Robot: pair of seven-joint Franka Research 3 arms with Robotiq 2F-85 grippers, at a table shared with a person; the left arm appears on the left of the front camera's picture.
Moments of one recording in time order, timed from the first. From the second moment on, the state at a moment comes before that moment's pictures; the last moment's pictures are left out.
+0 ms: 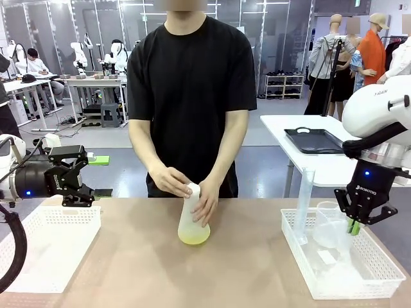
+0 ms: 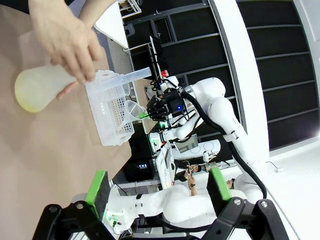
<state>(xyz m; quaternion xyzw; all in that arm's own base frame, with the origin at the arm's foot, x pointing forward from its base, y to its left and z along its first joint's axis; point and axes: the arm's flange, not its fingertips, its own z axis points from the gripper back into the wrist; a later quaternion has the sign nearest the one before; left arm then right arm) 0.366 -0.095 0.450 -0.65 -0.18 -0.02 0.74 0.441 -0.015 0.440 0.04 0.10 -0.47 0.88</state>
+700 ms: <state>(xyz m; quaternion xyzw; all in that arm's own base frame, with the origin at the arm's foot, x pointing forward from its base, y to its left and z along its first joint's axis) 0.366 -0.095 0.450 -0.65 -0.18 -0.02 0.74 0.446 -0.012 0.442 0.04 0.09 -0.47 0.88</state>
